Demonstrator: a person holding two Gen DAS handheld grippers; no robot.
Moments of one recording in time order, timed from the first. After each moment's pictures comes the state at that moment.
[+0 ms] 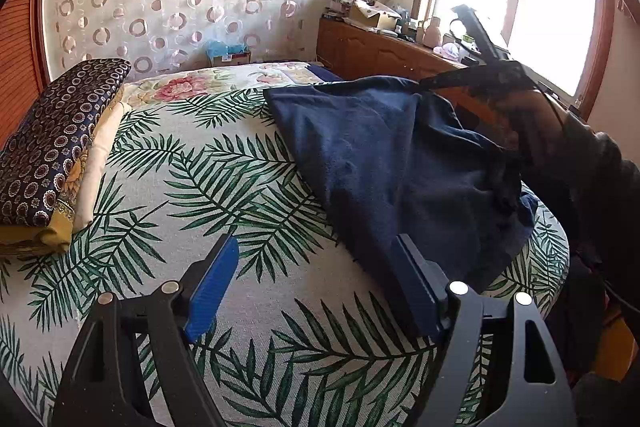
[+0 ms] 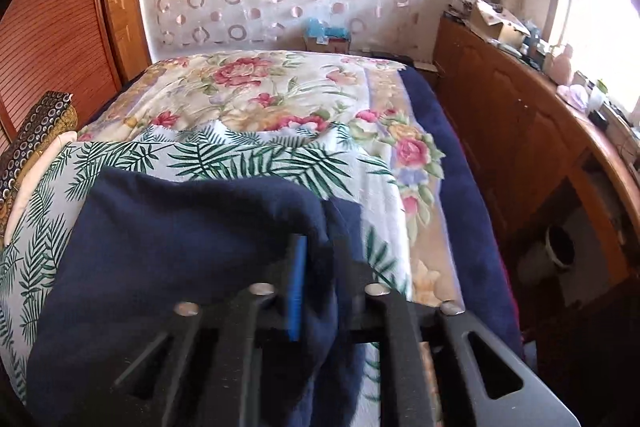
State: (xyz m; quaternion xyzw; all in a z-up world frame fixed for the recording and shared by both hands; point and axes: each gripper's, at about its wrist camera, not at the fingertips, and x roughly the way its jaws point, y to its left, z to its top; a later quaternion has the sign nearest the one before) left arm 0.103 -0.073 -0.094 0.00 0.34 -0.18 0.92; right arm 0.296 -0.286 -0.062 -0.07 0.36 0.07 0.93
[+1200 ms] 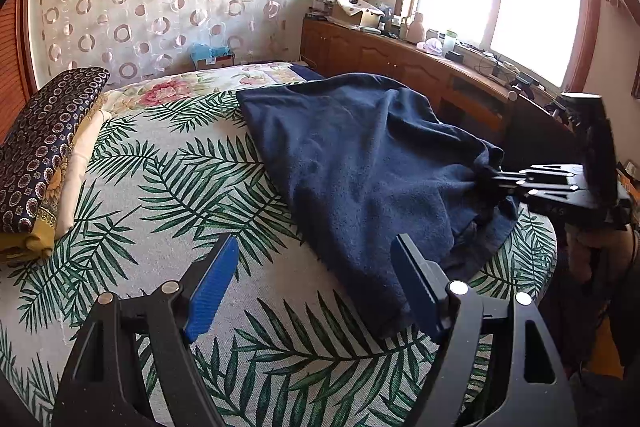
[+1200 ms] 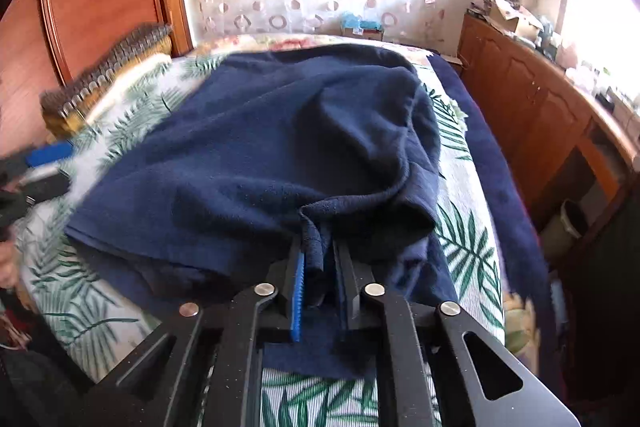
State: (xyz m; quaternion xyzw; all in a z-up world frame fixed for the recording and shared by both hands) left arm 0.095 -0.093 -0.092 0.01 0.34 -0.21 0.92; right arm 0.089 -0.267 -0.093 -0.06 0.36 0.14 0.92
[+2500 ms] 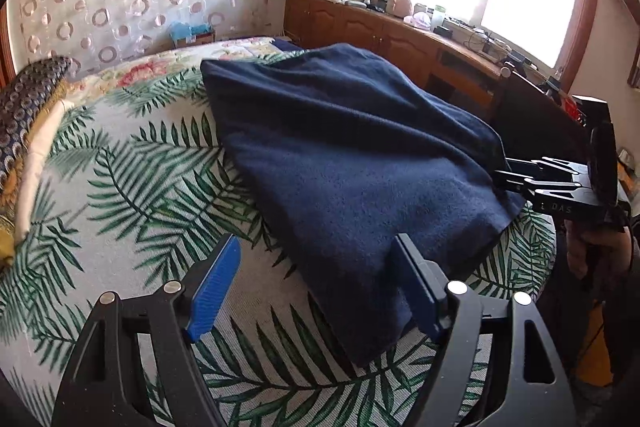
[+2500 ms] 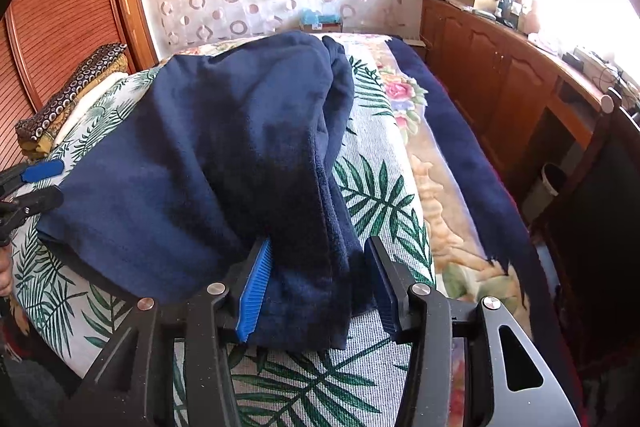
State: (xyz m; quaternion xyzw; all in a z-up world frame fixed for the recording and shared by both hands) left arm 0.122 -0.124 -0.110 0.01 0.39 -0.24 0.89; right arm 0.075 -0.313 -0.106 -0.03 0.37 0.08 0.93
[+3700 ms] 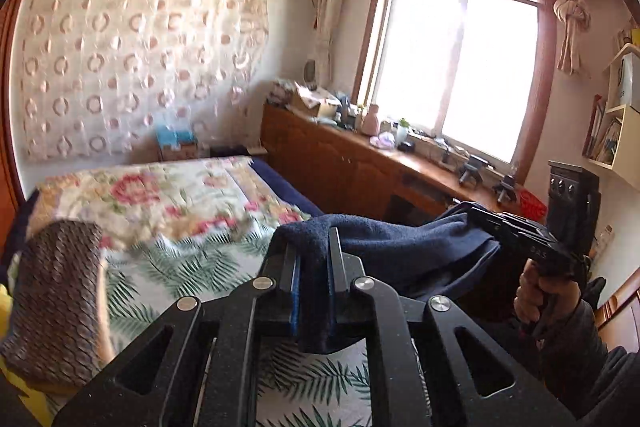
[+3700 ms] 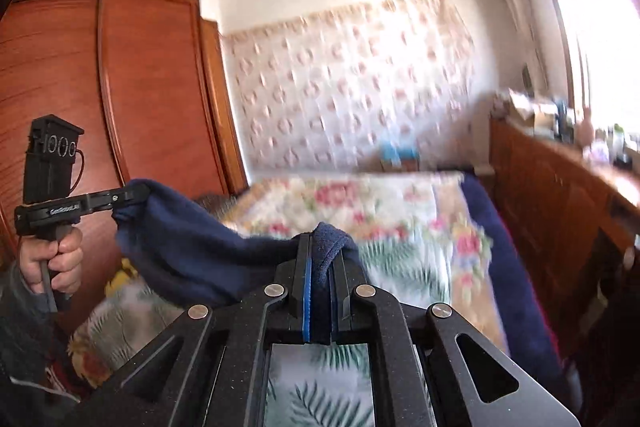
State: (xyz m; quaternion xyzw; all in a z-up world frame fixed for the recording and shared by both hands) left arm 0.106 -0.070 0.121 -0.04 0.21 -0.28 0.94; right arm 0.029 -0.308 0.091 0.01 0.13 0.22 0.97
